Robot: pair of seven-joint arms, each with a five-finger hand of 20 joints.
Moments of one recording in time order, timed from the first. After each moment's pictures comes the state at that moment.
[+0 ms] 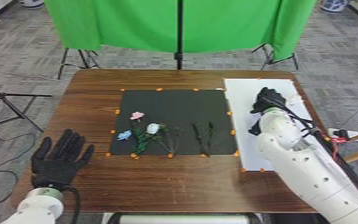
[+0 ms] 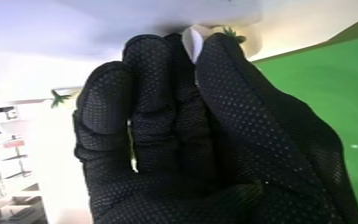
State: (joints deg) left arm 128.2 -58.7 -94.7 -123.8 -10.1 23.7 19.8; right arm -69.9 -56.9 56.6 -86.2 -125.7 2.0 43.6
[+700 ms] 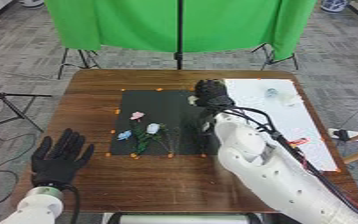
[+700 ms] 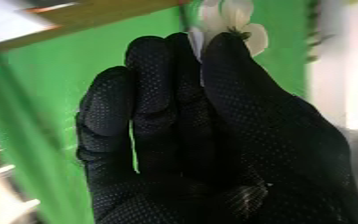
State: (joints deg) left arm 127.7 -58.7 -94.9 -123.6 -10.1 23.7 19.0; right arm -65.7 -61.9 41.6 -96.4 -131.1 5.1 30.3
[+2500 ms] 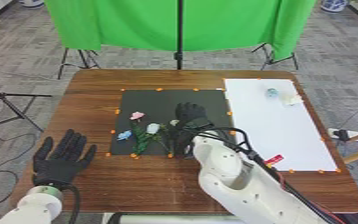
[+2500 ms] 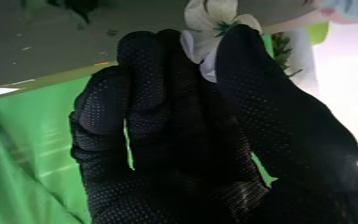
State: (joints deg) left arm 127.4 -58.9 -95.9 -122.9 -13.1 23.5 16.6; right arm -69.8 -65.3 36.0 -98.9 -135.0 1.3 36.1
